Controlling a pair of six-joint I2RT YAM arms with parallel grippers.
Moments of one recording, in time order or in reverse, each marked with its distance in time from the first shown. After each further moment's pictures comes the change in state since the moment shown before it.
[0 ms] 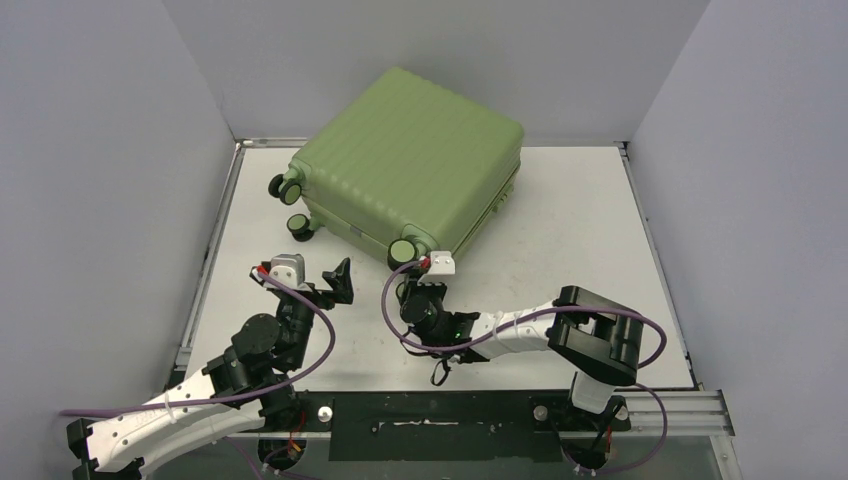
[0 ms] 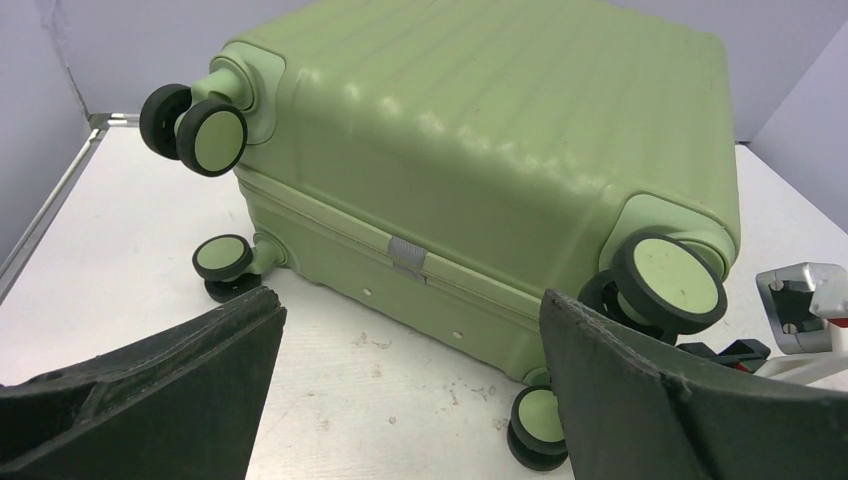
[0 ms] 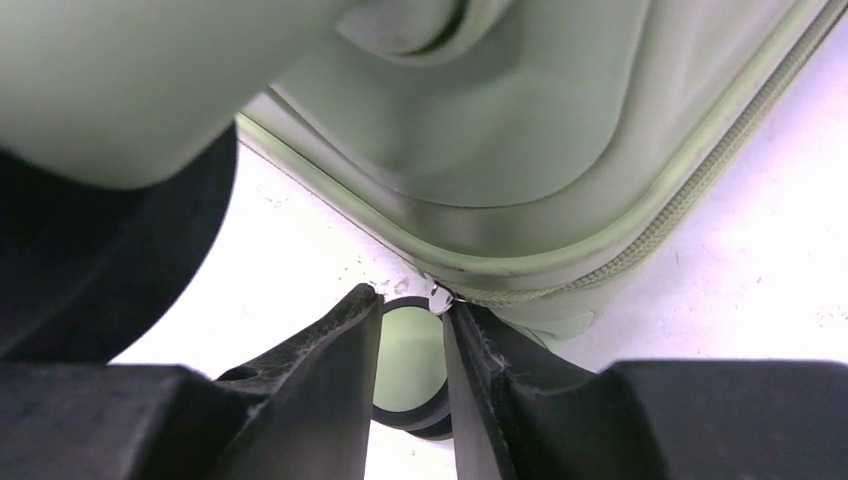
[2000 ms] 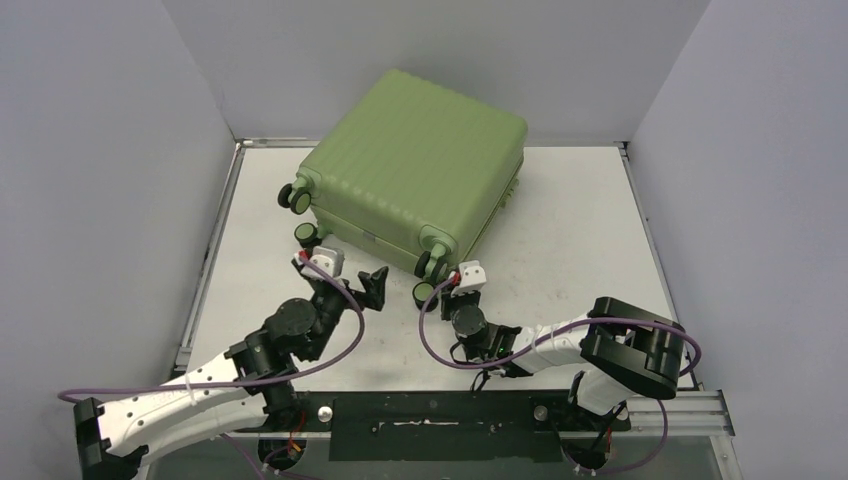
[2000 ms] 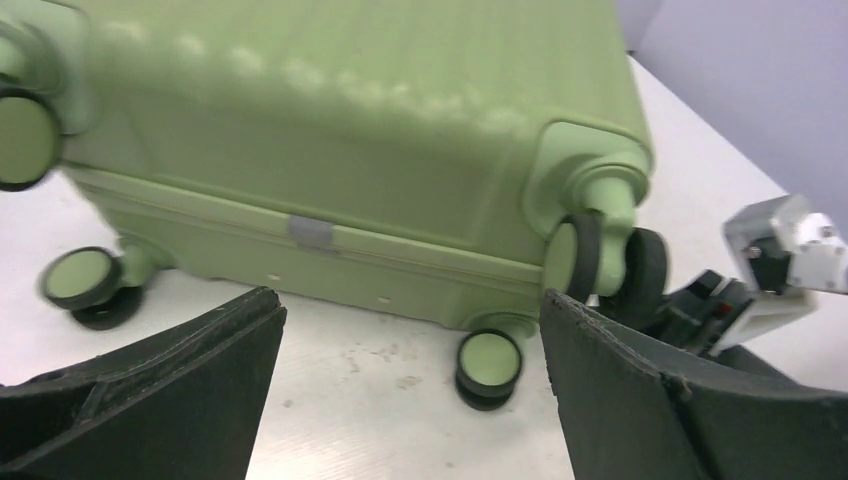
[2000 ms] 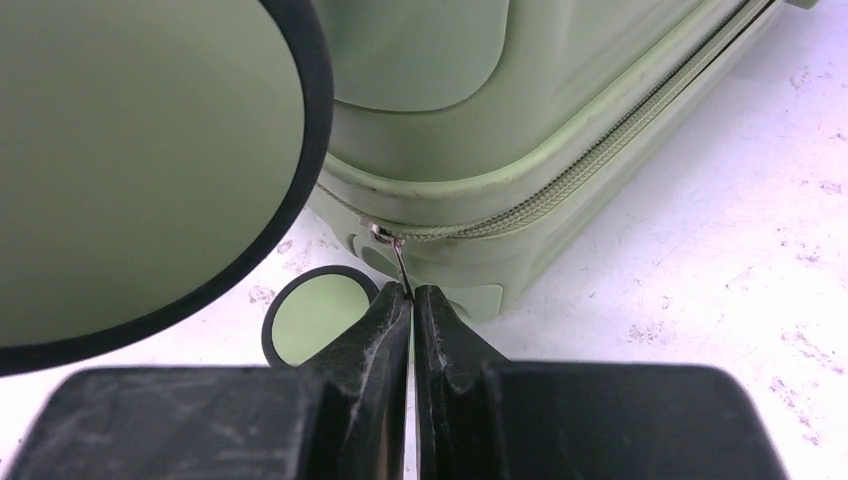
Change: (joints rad) left arm 0.005 0.171 0.029 0.001 0.196 -0.118; right arm -0.065 -0.192 -0.356 0.322 -0.122 -0.310
